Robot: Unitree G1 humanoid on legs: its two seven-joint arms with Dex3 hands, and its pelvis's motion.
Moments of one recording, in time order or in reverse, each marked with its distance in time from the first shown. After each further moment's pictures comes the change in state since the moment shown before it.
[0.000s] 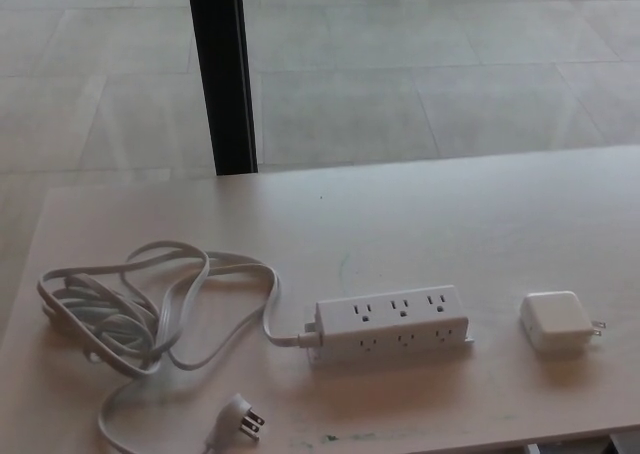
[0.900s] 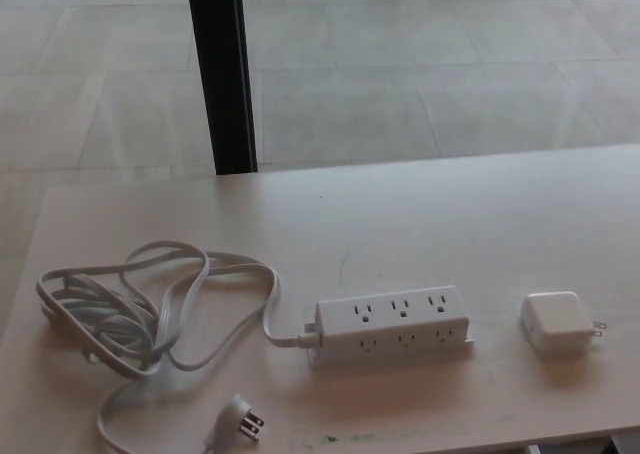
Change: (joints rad) left_arm 0.048 -0.014 0.013 -0.008 -0.015 0.000 -0.056; right_arm 0.138 -0.017 0.092 -0.064 0.128 0.028 -0.038
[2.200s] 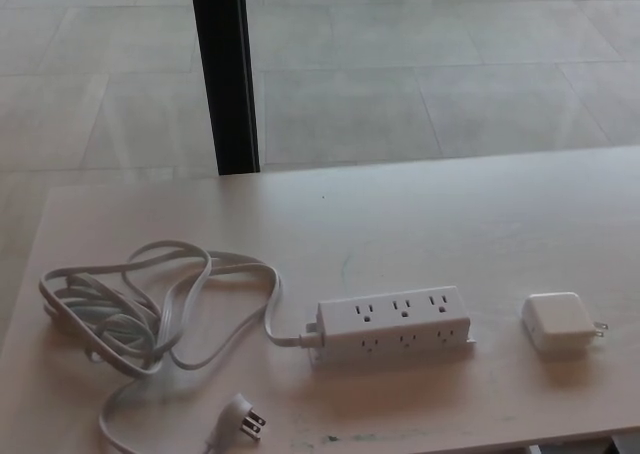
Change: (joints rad) left_arm 0.022 0.000 -0.002 -0.012 0.000 0.000 -0.036; right_arm 0.105 -0.065 0.229 -0.061 0.003 -0.268 0.038
